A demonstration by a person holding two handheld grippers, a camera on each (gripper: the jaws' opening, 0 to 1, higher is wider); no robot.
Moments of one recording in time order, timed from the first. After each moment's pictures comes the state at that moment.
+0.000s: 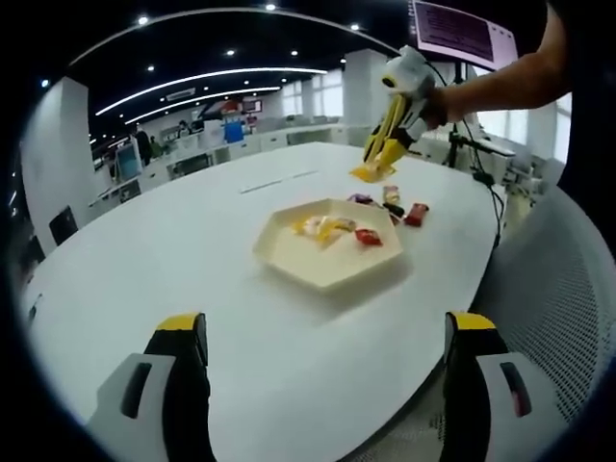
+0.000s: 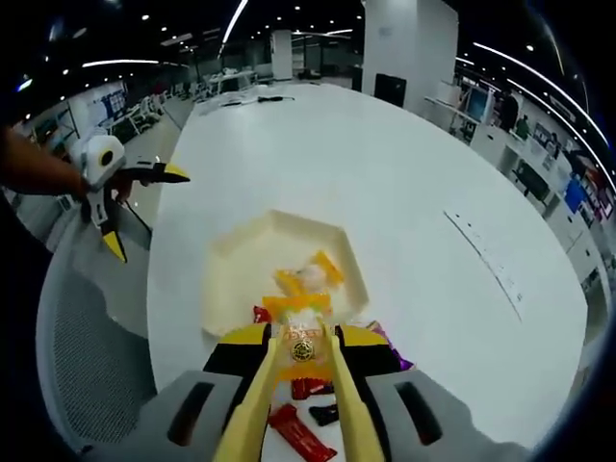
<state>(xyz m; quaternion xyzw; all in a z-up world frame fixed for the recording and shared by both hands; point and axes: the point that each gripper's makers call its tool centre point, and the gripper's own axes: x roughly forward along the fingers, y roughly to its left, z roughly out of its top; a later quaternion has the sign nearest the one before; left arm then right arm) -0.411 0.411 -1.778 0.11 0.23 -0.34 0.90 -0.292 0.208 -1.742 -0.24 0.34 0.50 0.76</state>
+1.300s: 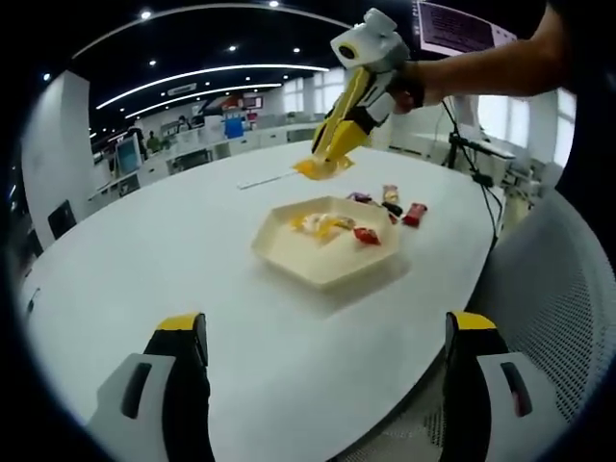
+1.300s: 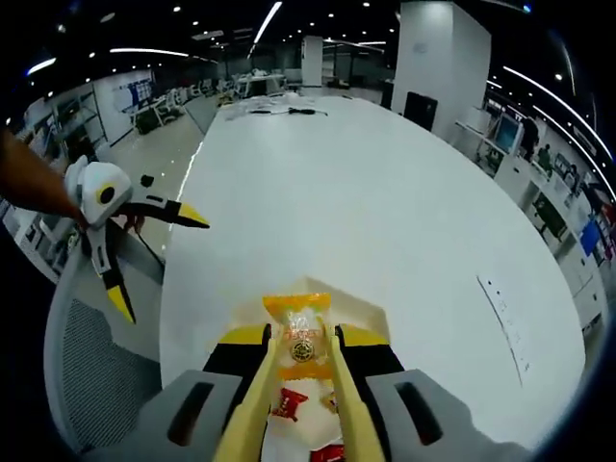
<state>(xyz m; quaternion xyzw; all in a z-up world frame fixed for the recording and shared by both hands) -0.415 0.413 -1.780 0.10 0.24 -0.35 0.90 -0.291 0.314 -1.716 -0.26 0.31 0.54 0.74</state>
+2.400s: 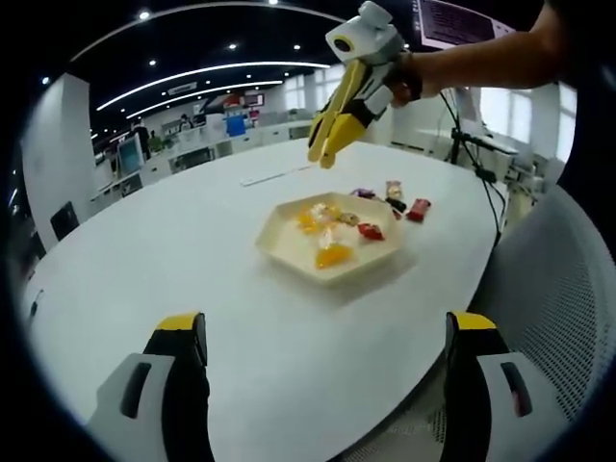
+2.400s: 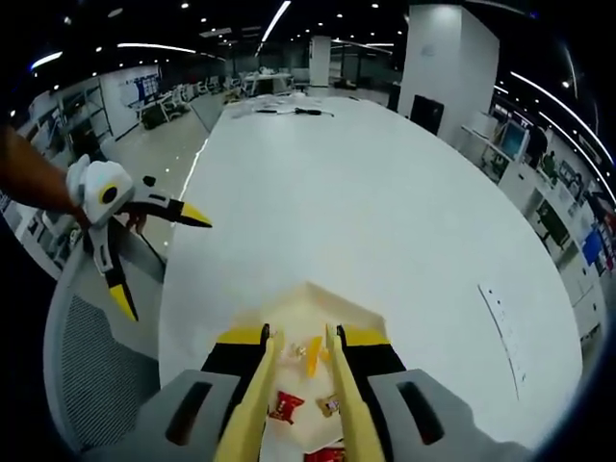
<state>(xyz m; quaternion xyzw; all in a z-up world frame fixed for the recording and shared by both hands) -0.412 0.417 -1.779 0.11 0.24 -0.34 0.90 -0.288 0.311 -1.712 -0.27 0.30 0.55 0.73</state>
